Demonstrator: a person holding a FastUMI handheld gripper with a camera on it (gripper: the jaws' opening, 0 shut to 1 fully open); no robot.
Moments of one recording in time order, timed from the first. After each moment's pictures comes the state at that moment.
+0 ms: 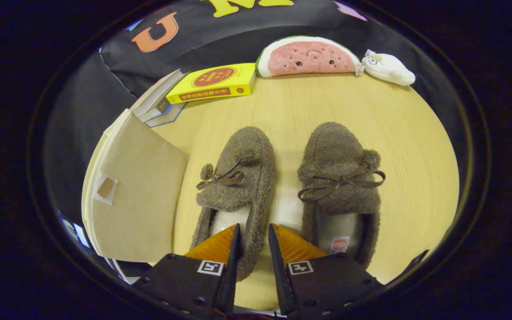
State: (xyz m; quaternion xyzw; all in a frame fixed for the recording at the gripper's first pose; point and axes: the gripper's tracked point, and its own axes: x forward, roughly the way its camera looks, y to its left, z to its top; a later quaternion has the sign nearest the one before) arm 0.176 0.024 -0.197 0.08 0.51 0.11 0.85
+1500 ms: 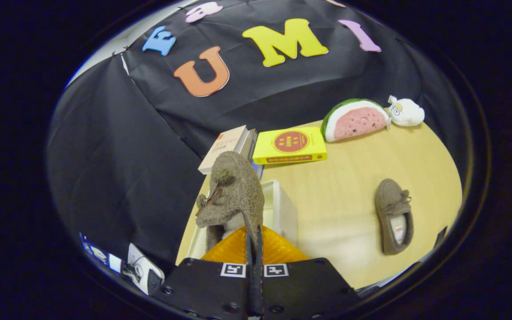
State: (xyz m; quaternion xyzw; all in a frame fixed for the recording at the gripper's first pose) arm 0.146 0.212 -0.005 0.17 0.38 0.16 0.90
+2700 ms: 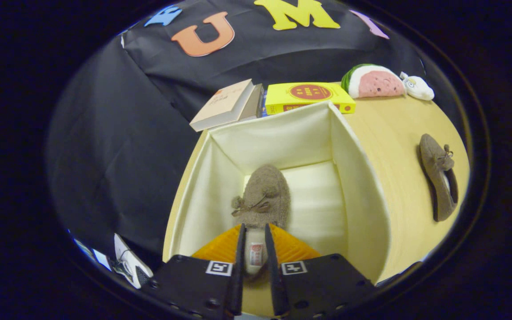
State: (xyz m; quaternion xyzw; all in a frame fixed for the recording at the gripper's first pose) arm 0.136 0.310 -0.107 0.13 0.43 0.14 0.88
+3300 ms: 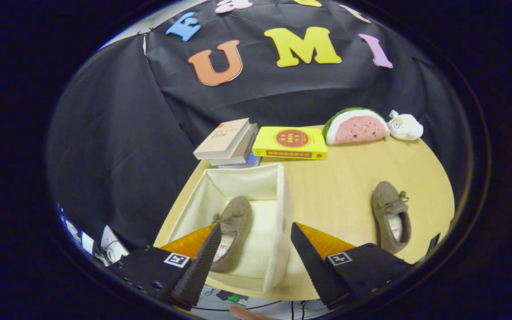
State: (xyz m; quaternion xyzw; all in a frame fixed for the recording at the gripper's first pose) arm 0.123 0.184 -0.026 0.08 0.34 0.13 0.93
